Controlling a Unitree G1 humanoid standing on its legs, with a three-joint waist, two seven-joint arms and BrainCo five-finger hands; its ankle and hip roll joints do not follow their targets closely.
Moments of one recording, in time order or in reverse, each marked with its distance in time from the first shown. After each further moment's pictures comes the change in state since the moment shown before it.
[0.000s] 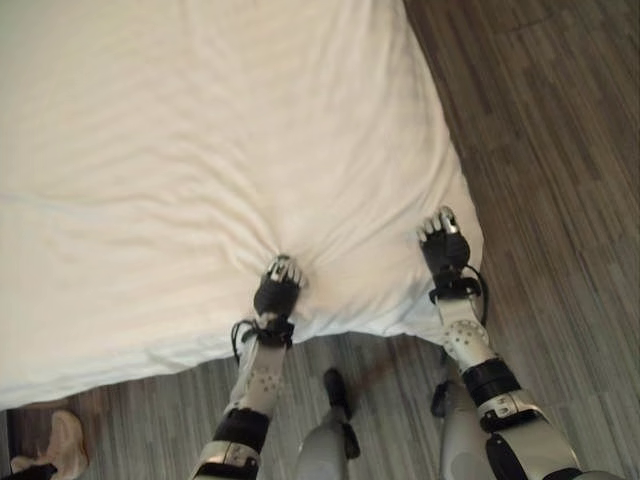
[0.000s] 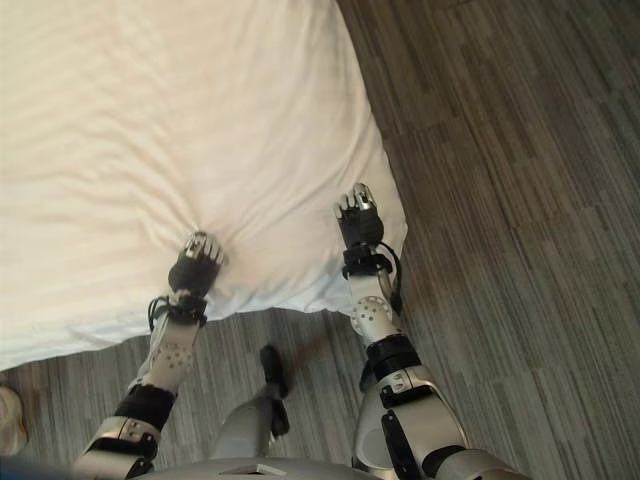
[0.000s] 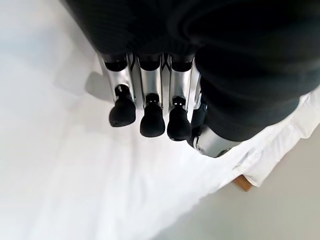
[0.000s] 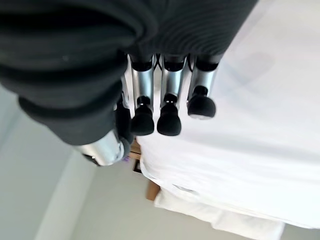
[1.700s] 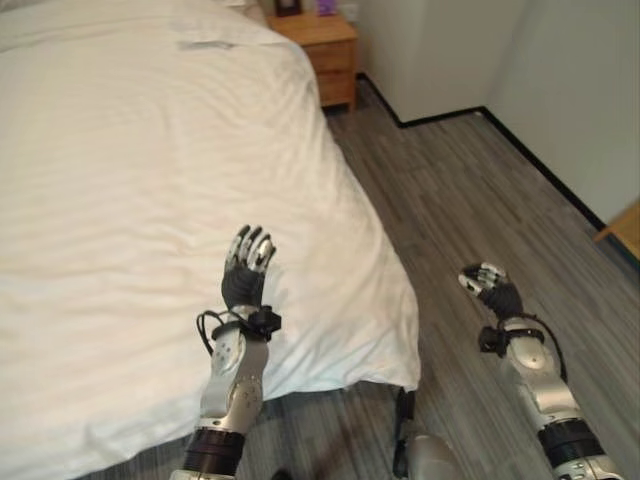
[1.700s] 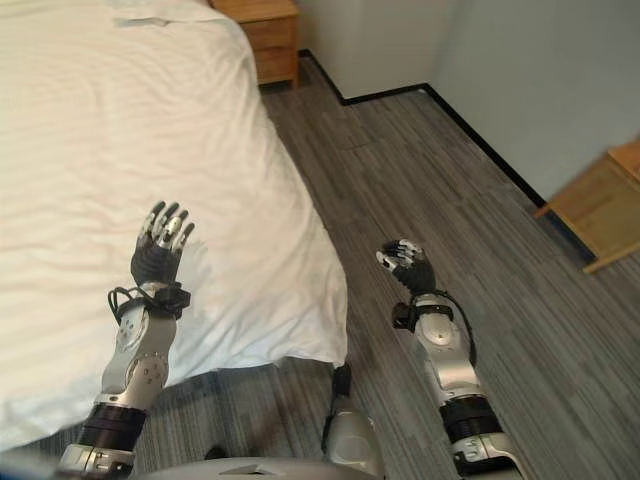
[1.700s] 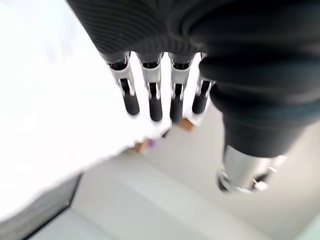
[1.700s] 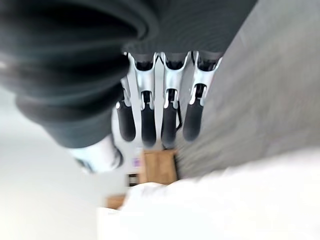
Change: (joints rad) left arm 0.182 0.097 0.004 -0.487 0.259 0.058 0.300; right arm 0.286 -0.152 -0.037 -0.257 -0.632 0.123 -0.212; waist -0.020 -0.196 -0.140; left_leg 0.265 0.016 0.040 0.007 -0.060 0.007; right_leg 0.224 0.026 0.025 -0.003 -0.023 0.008
